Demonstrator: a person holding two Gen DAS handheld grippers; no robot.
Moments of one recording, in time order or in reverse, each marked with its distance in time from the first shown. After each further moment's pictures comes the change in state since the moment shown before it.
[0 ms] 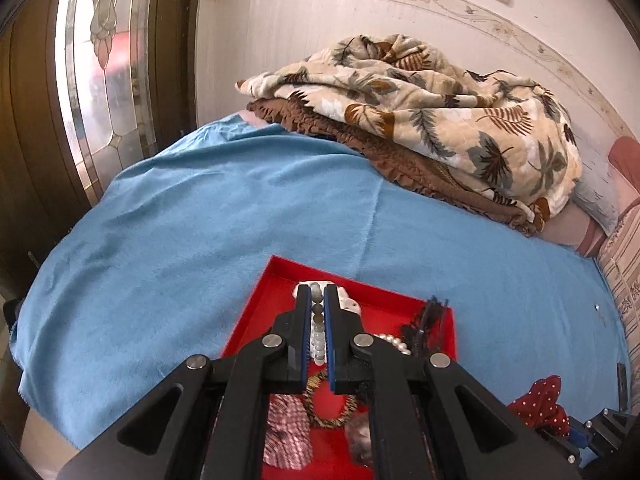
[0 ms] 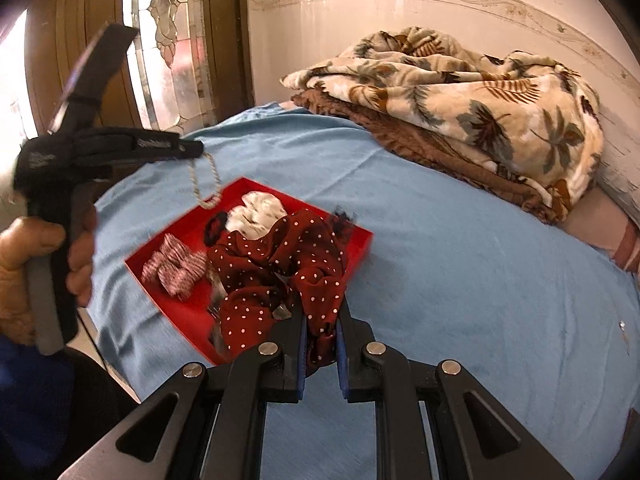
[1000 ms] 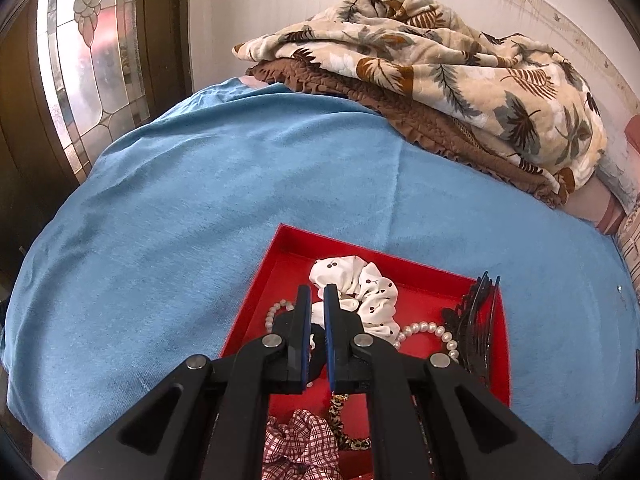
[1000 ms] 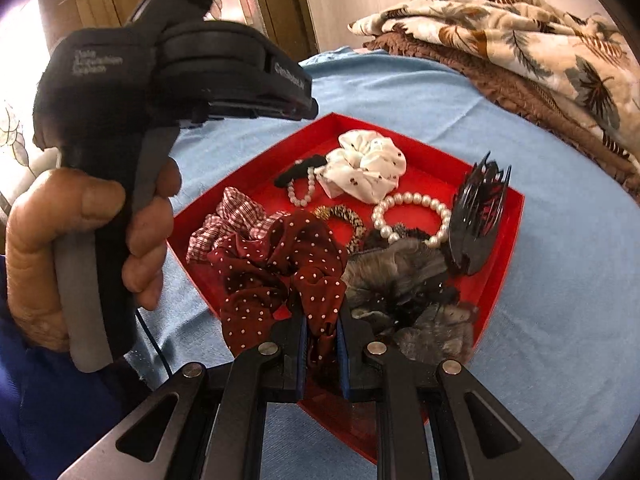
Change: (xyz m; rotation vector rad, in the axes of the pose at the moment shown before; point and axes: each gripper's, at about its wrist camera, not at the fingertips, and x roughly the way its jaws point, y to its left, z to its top) left arm 0.063 0.012 -0.012 0.037 0.104 0.032; right arm 0.102 0.059 -0.017 -0.010 0.157 0.235
